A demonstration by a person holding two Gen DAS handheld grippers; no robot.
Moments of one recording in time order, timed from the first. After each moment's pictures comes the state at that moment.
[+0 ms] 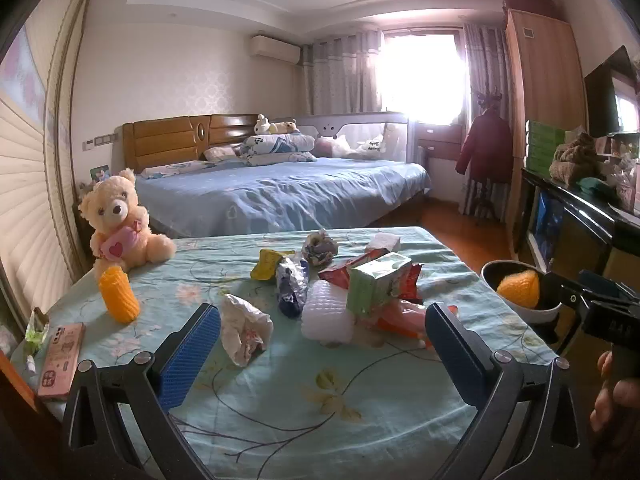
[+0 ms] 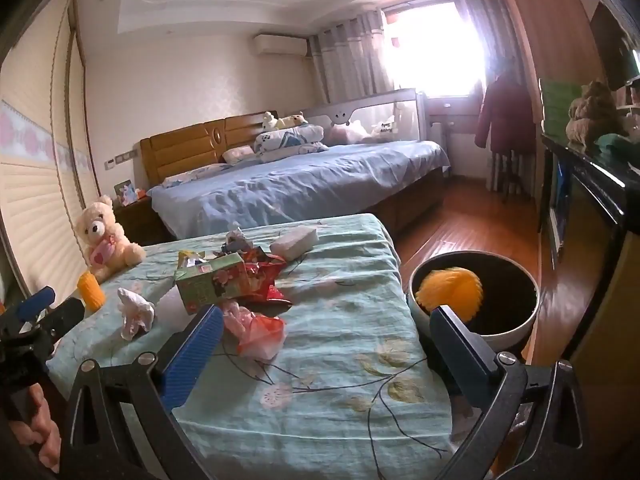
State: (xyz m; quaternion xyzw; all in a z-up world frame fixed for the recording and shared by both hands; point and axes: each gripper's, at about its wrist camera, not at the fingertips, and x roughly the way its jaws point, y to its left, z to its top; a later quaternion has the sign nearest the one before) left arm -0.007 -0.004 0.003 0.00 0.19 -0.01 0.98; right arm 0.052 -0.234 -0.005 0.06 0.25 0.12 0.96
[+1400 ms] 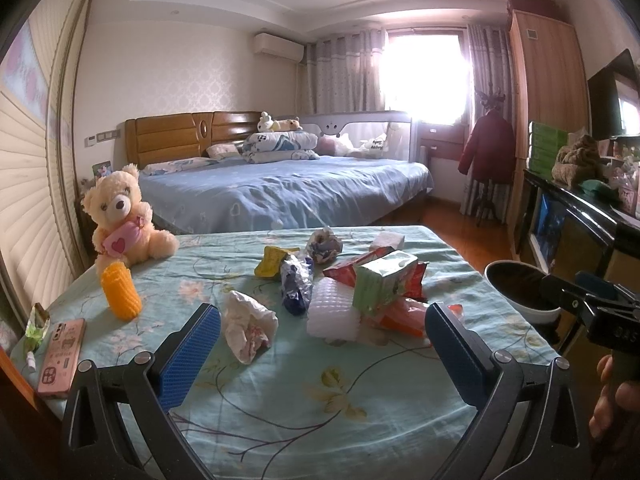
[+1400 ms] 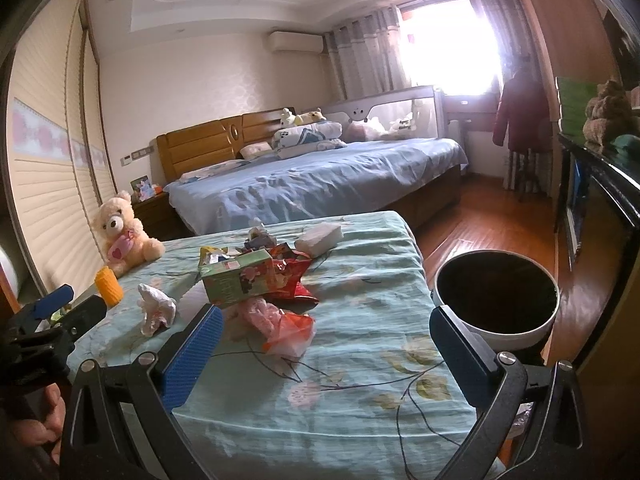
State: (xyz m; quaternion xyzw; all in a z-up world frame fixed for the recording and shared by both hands) left arm -0.009 -0.003 -0.003 -0.01 0.19 -0.01 0.98; right arm 0.050 -0.220 -0.001 0.06 0.25 0.16 0.95
